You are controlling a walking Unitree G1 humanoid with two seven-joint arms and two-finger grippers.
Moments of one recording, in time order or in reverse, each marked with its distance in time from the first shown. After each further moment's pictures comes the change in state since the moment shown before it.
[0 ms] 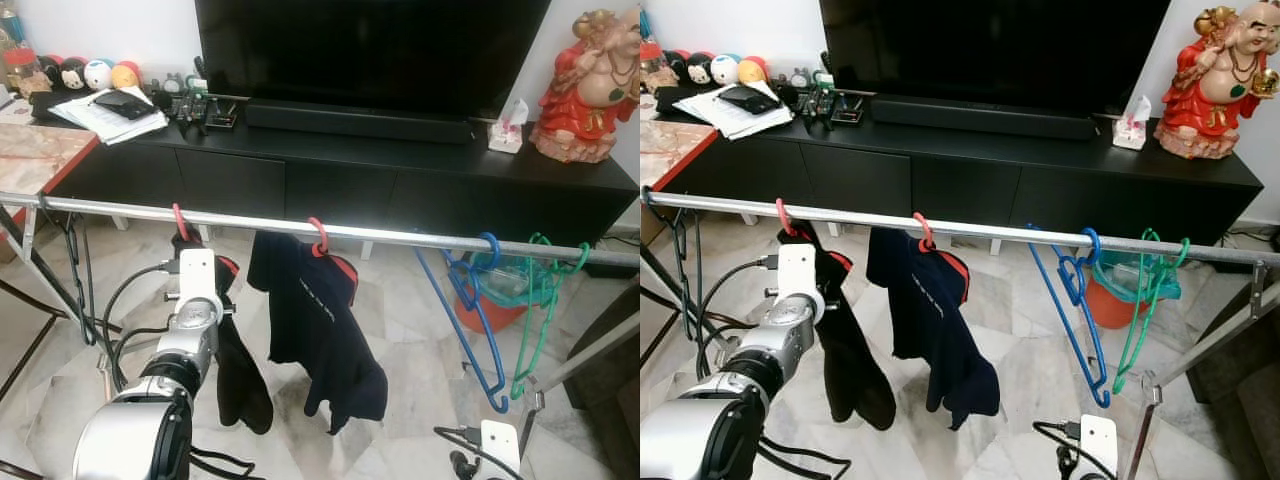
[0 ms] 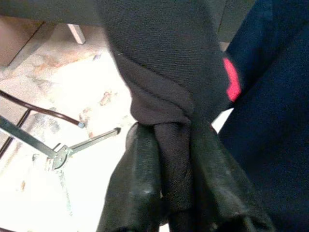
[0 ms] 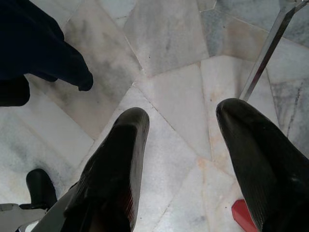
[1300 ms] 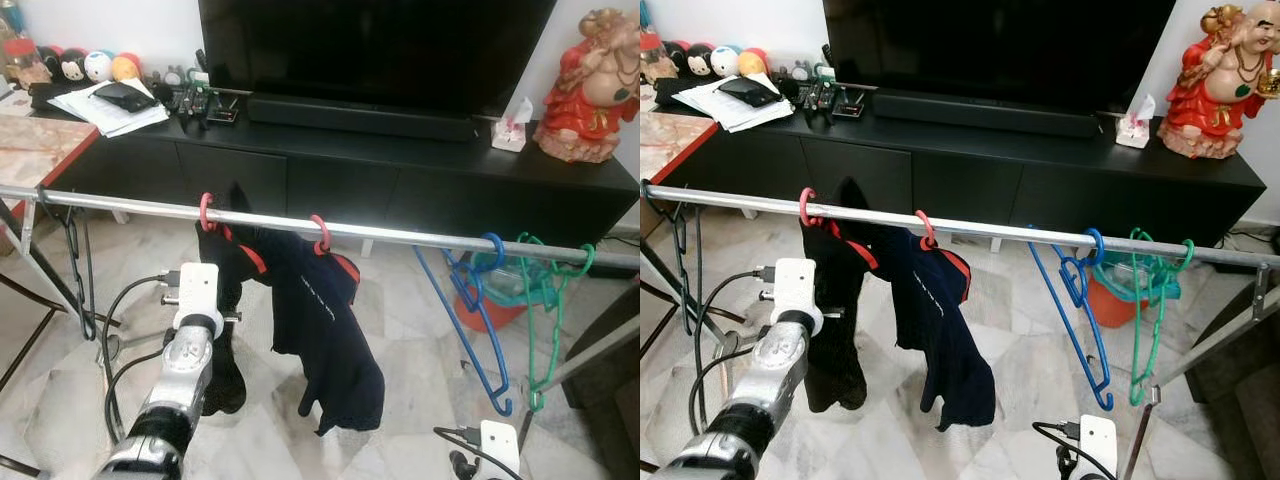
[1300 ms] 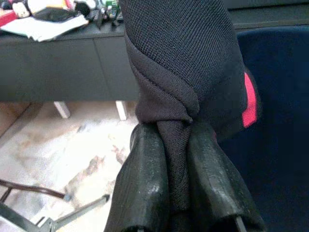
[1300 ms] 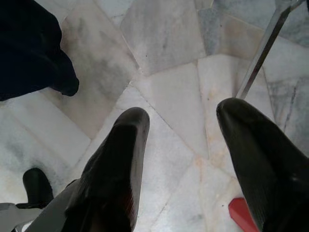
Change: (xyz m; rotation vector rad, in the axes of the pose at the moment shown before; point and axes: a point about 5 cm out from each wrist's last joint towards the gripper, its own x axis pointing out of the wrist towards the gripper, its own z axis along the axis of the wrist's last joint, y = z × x) left arm -0.037 0.007 -0.025 0.081 -0.365 -0.141; right arm 0.000 0.000 -0.001 -0.002 -0.005 0.002
